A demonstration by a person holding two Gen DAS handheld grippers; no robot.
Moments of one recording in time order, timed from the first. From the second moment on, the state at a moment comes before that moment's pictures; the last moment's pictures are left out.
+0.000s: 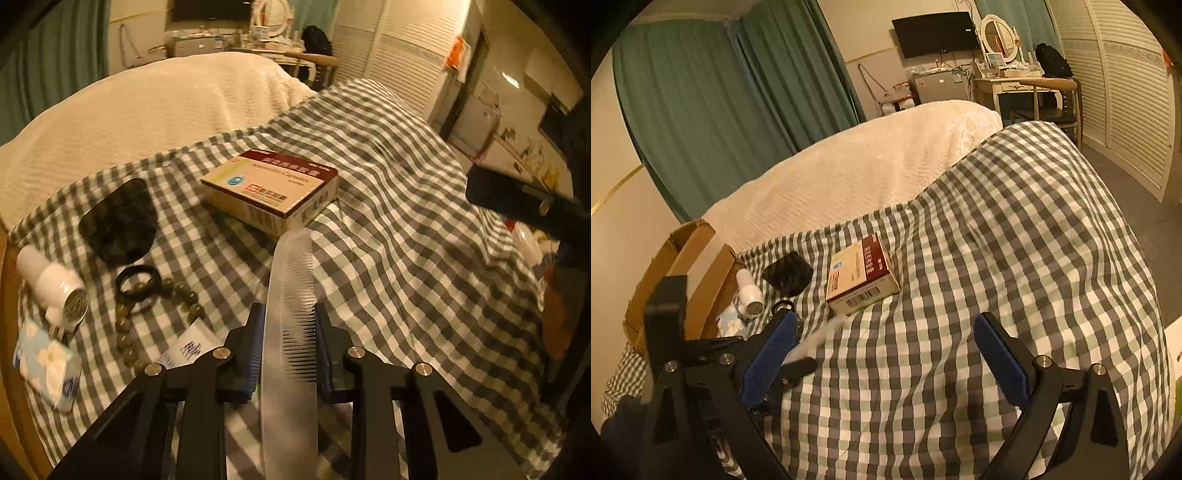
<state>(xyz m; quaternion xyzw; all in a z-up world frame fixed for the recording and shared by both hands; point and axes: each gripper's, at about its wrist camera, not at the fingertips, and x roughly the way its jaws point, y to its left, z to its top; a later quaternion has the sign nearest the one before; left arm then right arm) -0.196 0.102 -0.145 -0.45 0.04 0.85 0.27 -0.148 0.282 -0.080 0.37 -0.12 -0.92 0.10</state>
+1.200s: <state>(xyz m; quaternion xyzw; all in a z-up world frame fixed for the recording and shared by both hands) -0.203 0.013 -0.130 -0.41 -0.07 0.90 0.13 -0.199 0.178 -0.102 0.39 0.07 -0.91 0.08</state>
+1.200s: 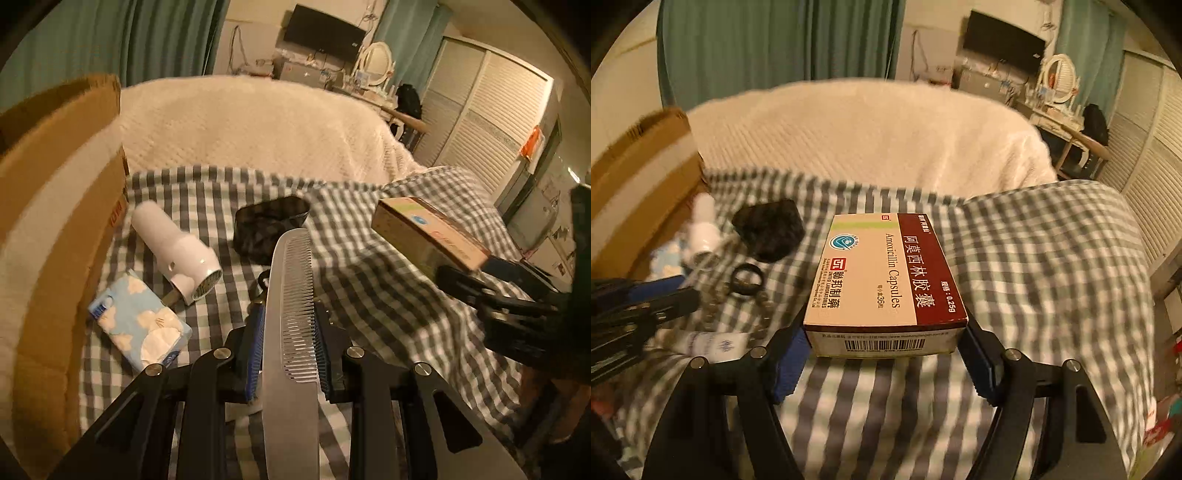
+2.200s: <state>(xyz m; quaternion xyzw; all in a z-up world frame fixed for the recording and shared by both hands) -0.147 -0.241 -0.030 -0.29 -0.16 0.94 -0.11 -0.161 -0.076 0.028 0.29 0.04 -0.89 0.36</state>
